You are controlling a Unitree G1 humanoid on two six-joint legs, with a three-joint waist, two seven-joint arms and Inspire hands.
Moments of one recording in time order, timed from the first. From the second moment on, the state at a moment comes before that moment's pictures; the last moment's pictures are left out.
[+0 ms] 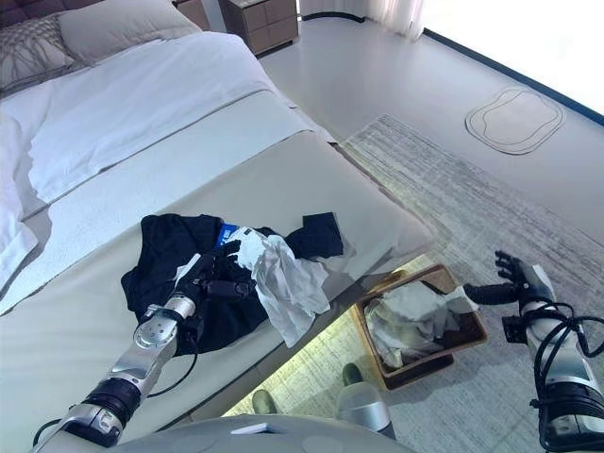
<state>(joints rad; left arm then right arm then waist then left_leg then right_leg) -0.08 0.44 -0.27 0.61 -0.27 -0.24 0.02 -0.04 -0.72 -0.10 0.51 0.13 0.09 -0.10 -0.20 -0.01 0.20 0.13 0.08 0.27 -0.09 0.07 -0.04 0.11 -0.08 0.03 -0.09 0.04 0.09</state>
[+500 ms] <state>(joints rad) -0.05 0.40 -0.24 0.60 -0.27 -0.24 0.05 -0.29 -0.72 0.10 0.43 -0.07 0.07 -0.18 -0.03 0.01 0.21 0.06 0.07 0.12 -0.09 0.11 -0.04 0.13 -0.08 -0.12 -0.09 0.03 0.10</state>
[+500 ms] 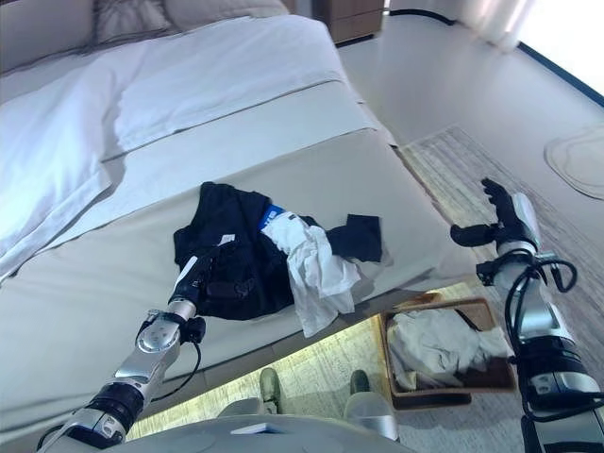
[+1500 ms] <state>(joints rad) -0.02 0.47 -0.18 0.48 -0.24 -0.24 0.02 -0.48 -0.61 0.35 0.62 -0.16 0.17 -0.04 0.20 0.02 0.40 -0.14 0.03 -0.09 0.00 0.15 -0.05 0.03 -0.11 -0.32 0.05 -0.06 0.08</state>
